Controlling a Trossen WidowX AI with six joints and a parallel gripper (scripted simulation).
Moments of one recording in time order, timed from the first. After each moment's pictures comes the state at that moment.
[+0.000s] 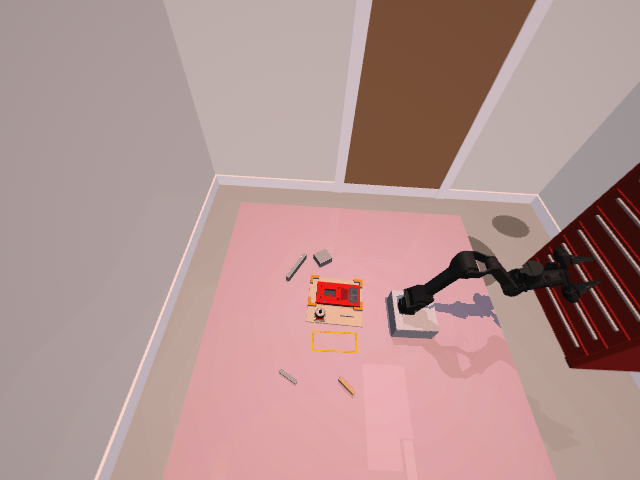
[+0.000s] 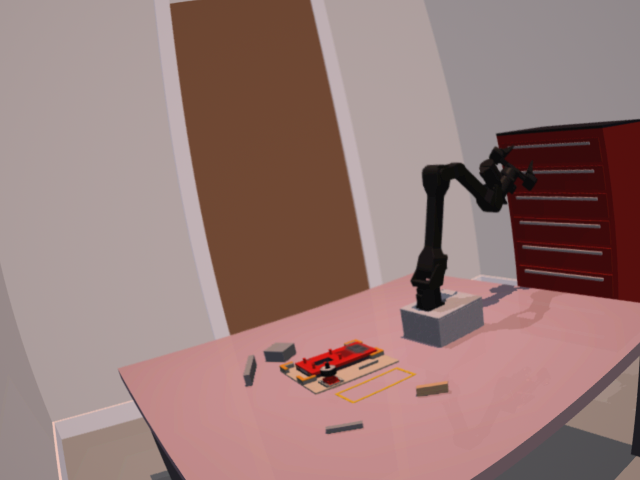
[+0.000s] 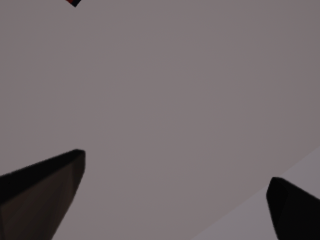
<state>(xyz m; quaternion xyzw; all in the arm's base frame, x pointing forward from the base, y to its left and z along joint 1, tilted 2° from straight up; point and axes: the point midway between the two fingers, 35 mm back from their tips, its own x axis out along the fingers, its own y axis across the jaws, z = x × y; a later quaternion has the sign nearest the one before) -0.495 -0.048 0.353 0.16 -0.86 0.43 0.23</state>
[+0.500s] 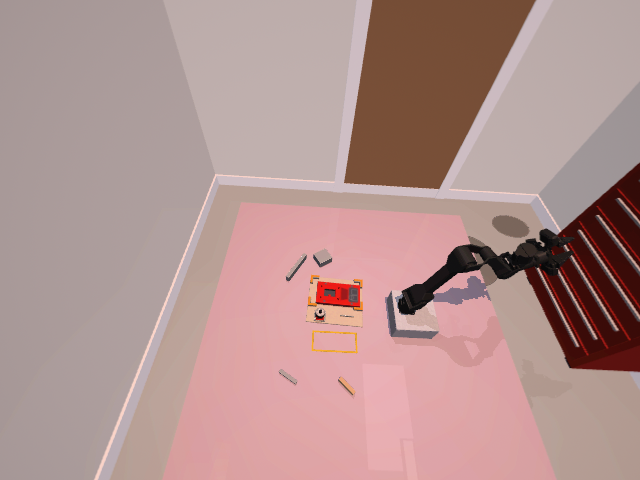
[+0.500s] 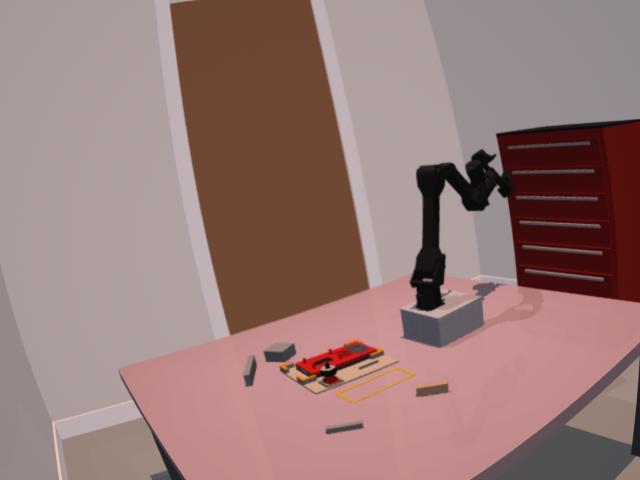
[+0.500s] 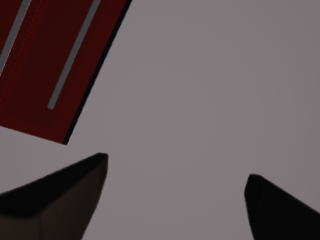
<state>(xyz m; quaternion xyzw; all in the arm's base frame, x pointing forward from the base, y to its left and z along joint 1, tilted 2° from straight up) -0.486 -0.161 0.330 0.25 -0.79 0.55 0.09</state>
